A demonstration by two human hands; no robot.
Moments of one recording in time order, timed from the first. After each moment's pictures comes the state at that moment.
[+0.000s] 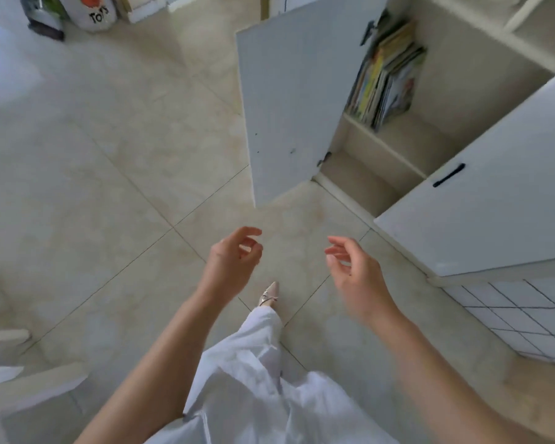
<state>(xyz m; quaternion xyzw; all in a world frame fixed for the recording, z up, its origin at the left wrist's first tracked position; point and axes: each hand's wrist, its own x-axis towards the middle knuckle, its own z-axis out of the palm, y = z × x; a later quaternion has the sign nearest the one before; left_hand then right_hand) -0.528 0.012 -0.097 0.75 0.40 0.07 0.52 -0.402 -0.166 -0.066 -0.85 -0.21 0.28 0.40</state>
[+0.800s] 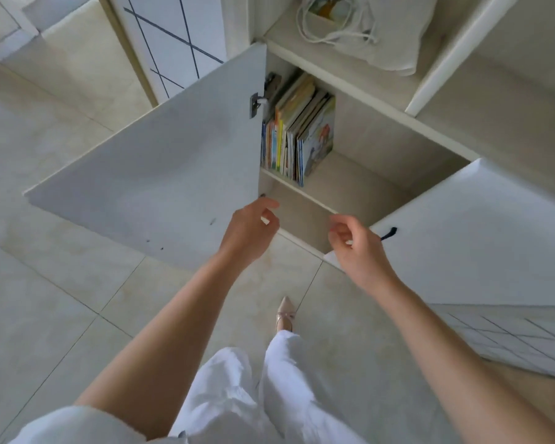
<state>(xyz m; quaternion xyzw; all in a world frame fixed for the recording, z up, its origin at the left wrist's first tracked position) -0.105 0.075 -0.105 0.82 0.27 -0.04 0.50 -0.050 -0.117 -0.076 -0.89 -0.12 0.21 0.38</state>
